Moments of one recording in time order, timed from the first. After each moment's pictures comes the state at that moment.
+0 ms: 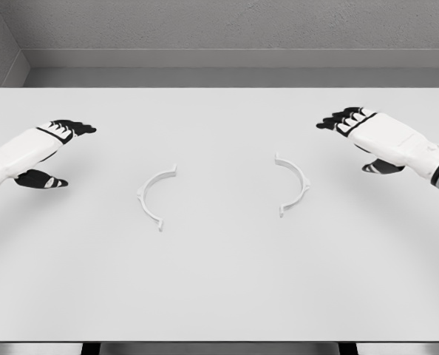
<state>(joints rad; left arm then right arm) -0.24 0.70 -0.13 -1.38 -0.46 -0.61 -0.32 -0.27 -0.55 0.00 -1.62 0.69 -0.57 0.61</state>
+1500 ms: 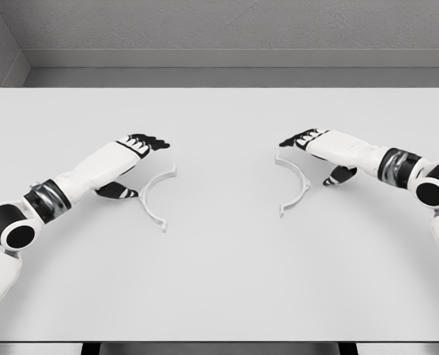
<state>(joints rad) -0.26 0.44 -0.22 -1.44 -0.65 -0.54 -0.32 -0.46 -0.49 0.29 -1.32 0.64 -0.52 0.61</state>
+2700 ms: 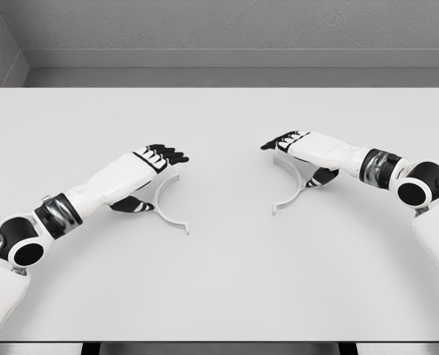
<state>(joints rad) -0.17 0.43 -0.24 -1.59 -0.65 -0.54 -0.32 -0.48 -0.45 0.33 -1.33 0.63 -0.51 0.61</state>
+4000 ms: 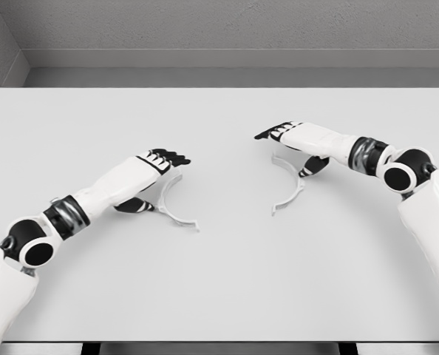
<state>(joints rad) -0.19 0.41 -0.27 -1.55 -0.66 -0.49 -0.32 -0.56 -0.38 0.35 -1.21 0.66 -0.52 0.61</state>
